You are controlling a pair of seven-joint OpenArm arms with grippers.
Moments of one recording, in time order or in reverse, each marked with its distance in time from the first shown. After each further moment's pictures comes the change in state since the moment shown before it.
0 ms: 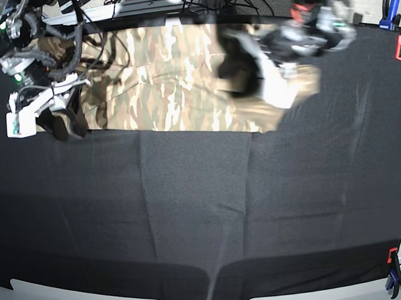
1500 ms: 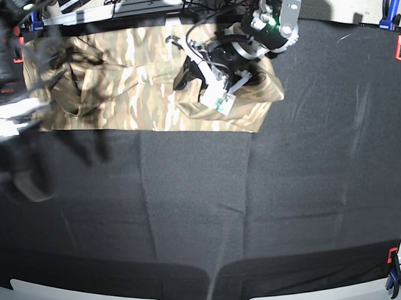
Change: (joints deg) left arm -1.1 7.6 11.6 -0.4 22.8 7.9 -12.3; right arm 11.7 1.5 14.4 7.0 28.6 1.3 -0.7
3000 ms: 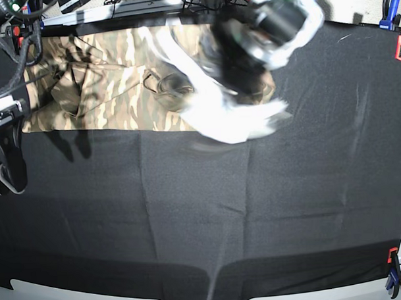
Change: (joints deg) left arm -2.0 -3.5 14.0 26.1 32.3 26.2 12.1; right arm 0.2 0.0 4.6 0.0 1.3 0.0 -5.3
